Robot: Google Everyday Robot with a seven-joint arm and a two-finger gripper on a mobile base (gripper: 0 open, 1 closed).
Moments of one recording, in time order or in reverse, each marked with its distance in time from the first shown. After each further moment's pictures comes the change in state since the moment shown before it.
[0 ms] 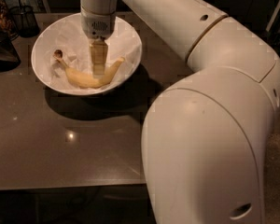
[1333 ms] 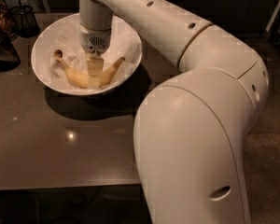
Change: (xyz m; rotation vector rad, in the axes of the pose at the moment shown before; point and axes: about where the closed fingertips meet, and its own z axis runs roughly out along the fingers) arm -0.008 0.004 0.047 -0.089 -0.035 0.007
